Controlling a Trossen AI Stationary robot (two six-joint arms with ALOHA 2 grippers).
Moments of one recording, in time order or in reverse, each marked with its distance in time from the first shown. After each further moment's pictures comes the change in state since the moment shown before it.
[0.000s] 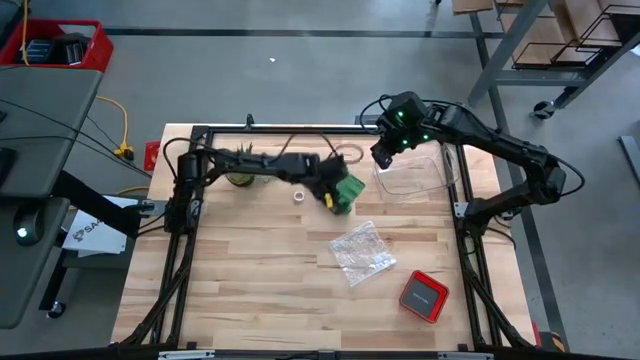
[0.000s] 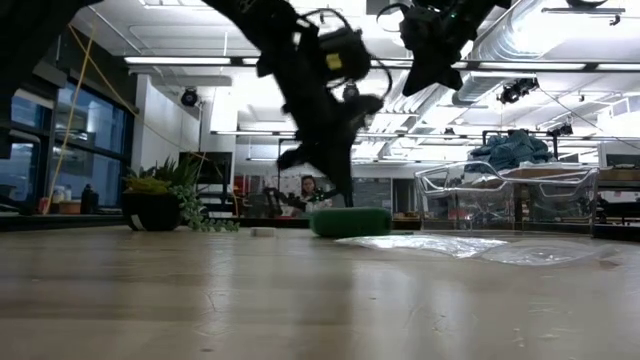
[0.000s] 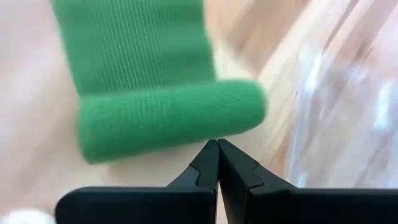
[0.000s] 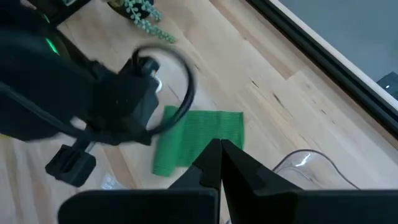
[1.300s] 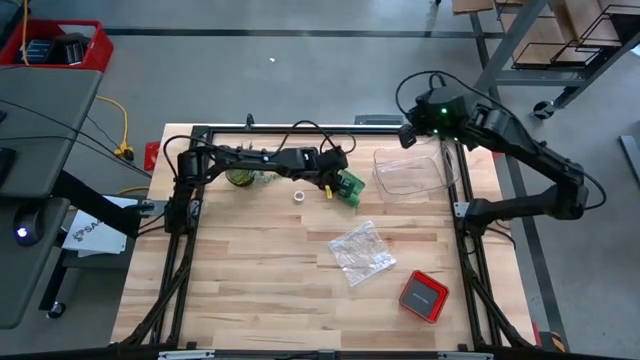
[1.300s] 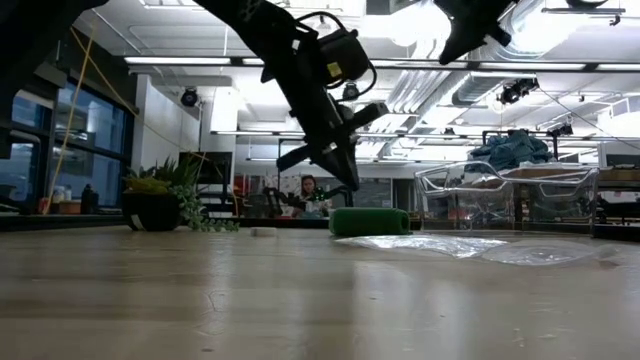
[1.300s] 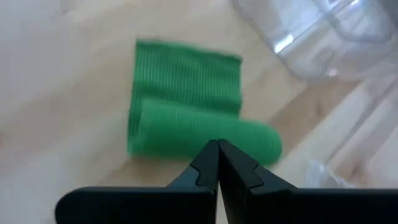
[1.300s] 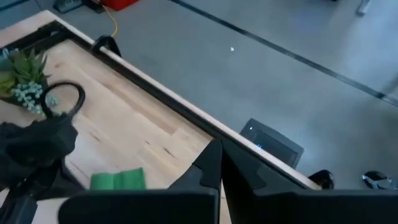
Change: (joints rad) left arm 0.036 0.006 -0.011 0.116 -0.130 -0.267; right arm -0.007 -0.238 0.000 -0.008 0.495 0.026
